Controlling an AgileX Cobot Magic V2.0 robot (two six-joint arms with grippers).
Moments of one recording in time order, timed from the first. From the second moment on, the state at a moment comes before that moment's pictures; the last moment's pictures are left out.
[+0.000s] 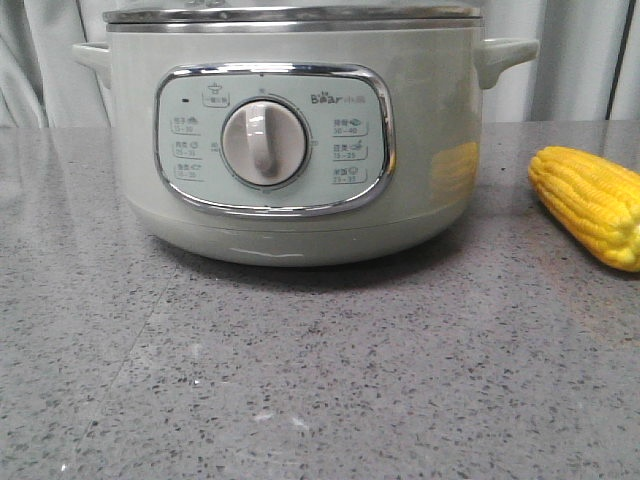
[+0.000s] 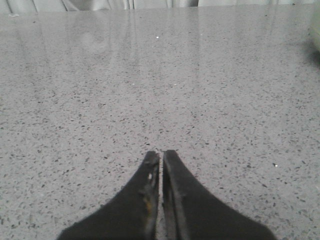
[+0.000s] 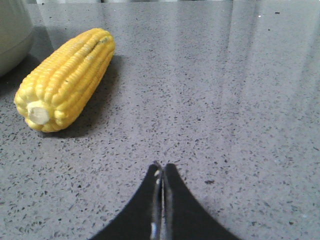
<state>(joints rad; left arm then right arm) -0.01 -0.01 0.00 0.00 0.32 0.00 -0.08 -0.01 0.01 0.09 0.32 -0.10</state>
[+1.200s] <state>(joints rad) -0.01 -0.01 -0.01 -0.05 -0.07 0.00 -0.08 -0.01 0.01 0.11 0.03 -0.10</state>
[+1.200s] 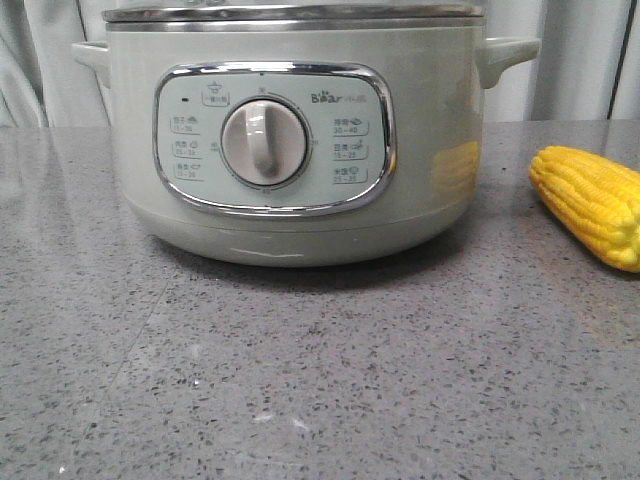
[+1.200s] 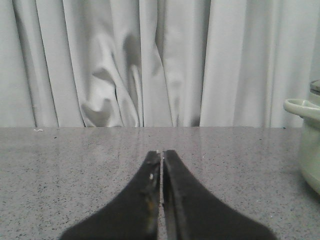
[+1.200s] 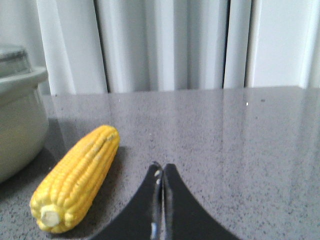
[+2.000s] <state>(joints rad) -0.01 0.41 -0.40 -0.05 0.03 0.00 -0.08 0.30 -0.37 0.18 0.42 -0.10</state>
